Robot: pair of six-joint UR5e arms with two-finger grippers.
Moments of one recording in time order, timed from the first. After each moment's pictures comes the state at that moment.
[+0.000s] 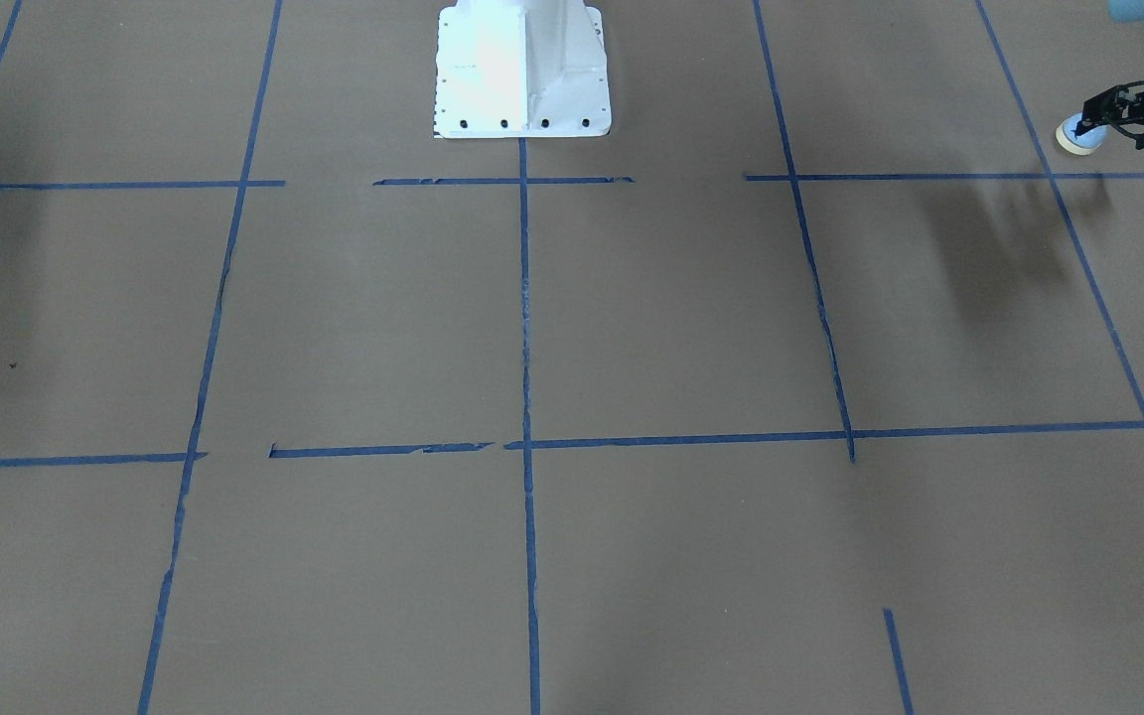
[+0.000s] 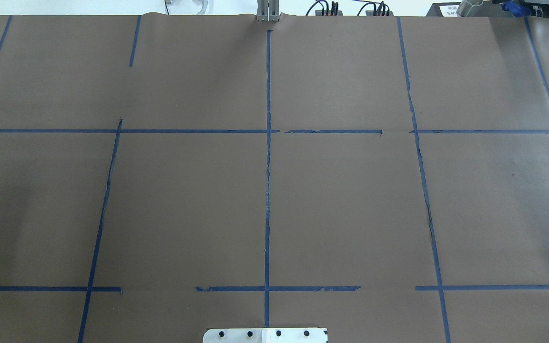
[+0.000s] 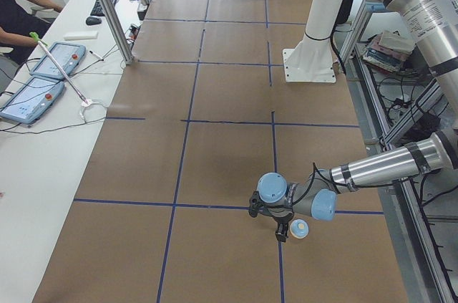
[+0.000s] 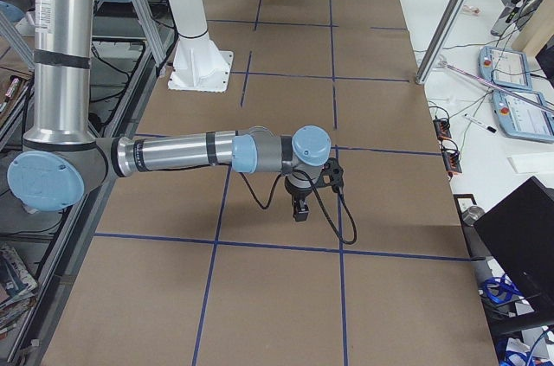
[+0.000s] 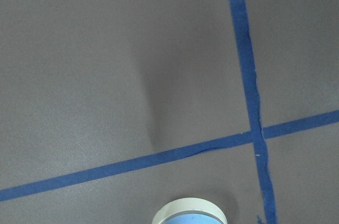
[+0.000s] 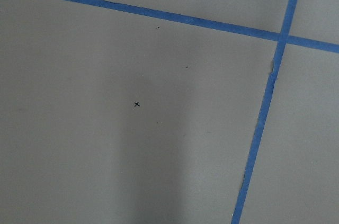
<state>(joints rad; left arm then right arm) -1.08 -1.04 -1.59 -2.10 -2.38 -0.07 1.45 -1.68 1.81 -1.67 2.43 -0.11</state>
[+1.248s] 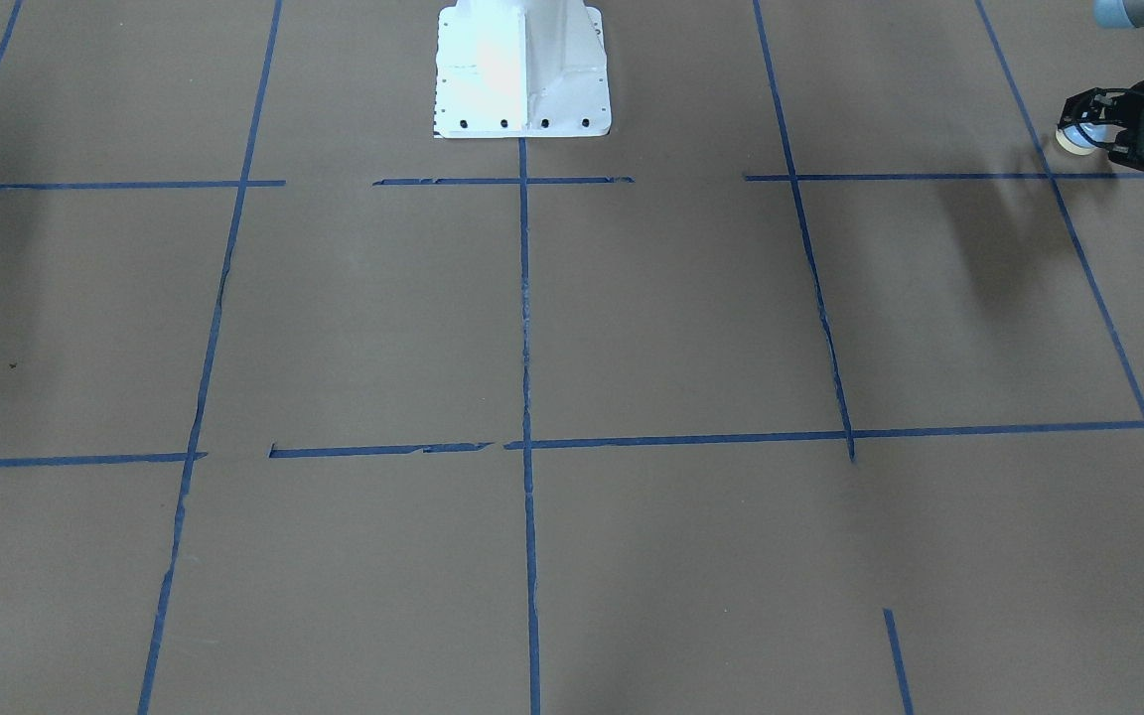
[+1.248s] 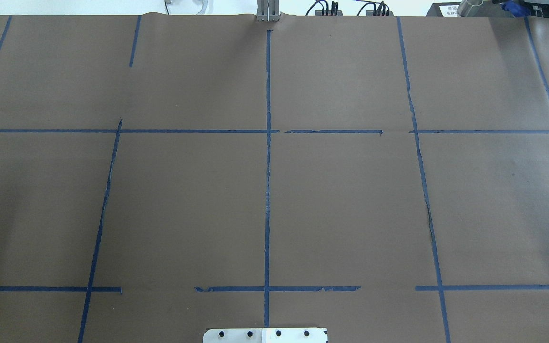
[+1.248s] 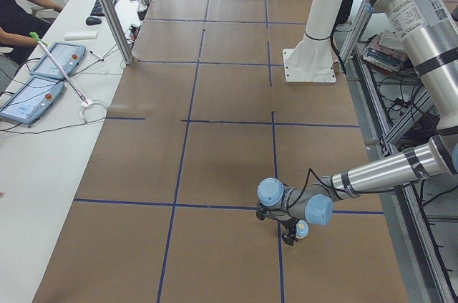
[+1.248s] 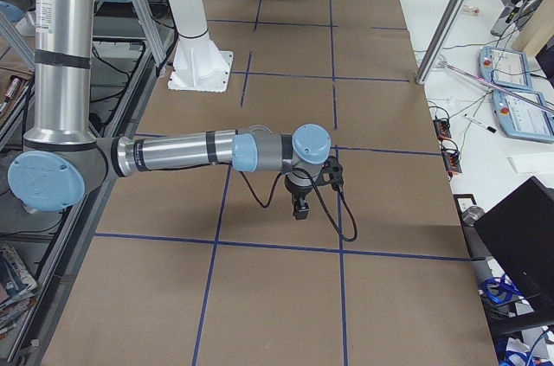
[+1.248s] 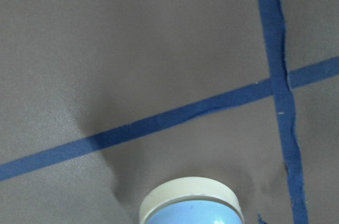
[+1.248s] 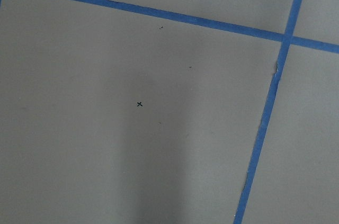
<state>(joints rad) -0.96 -1.06 -1.52 -2.10 -2.38 -0.07 1.45 -1.68 1.81 -1.67 2.44 -0.11</state>
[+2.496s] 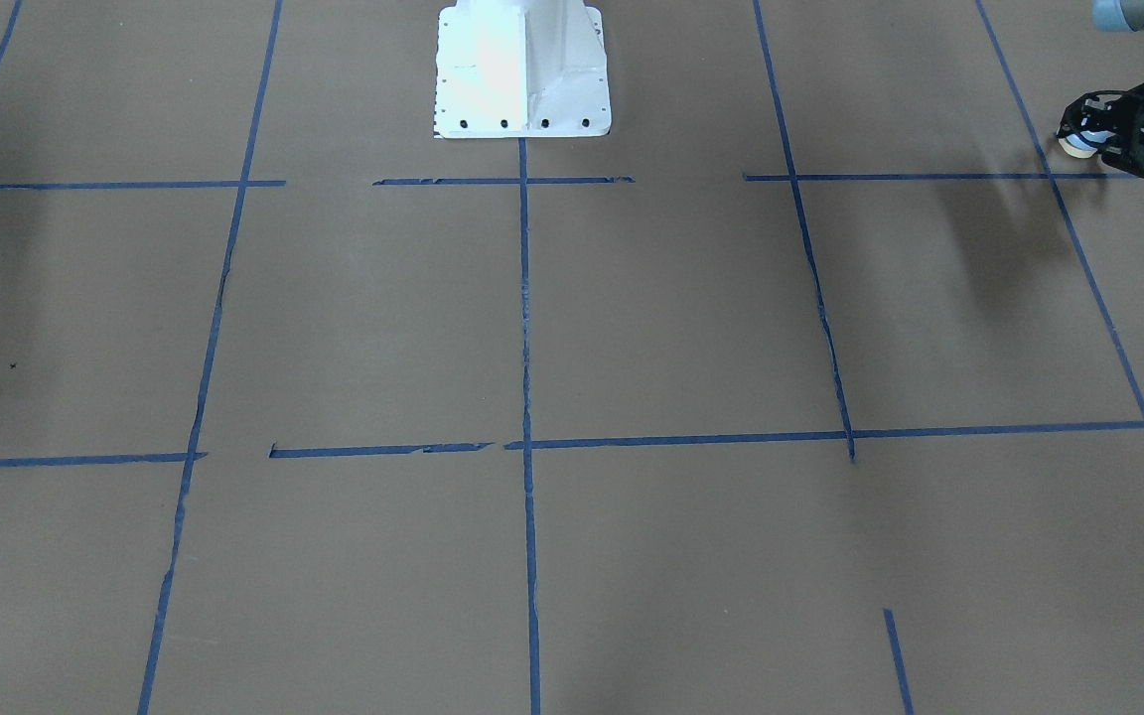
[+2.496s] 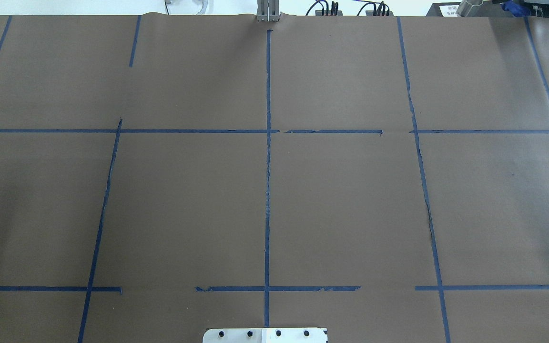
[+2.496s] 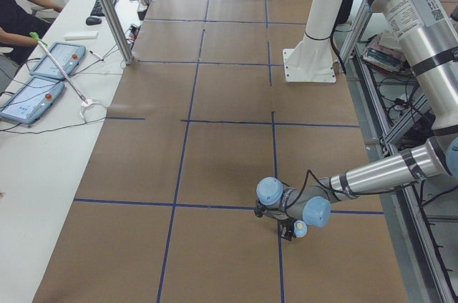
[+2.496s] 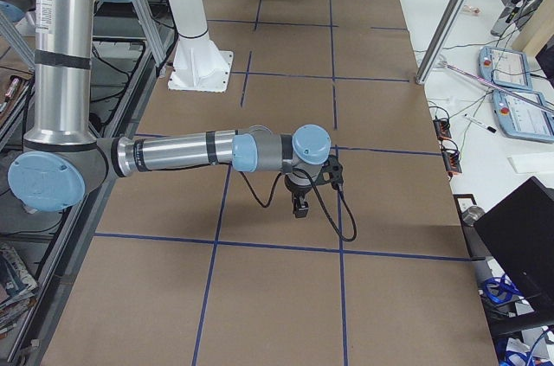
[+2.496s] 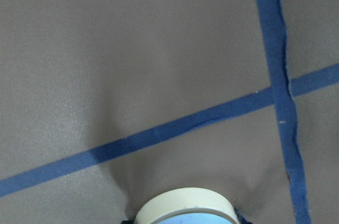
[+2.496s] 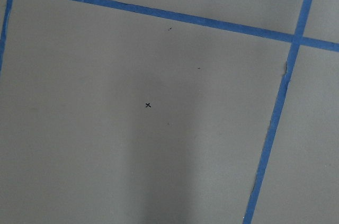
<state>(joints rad) -0.95 -1.07 -1.51 -2.22 -2.38 -0.07 1.45 -1.68 1.81 -1.67 2.46 -0.11</state>
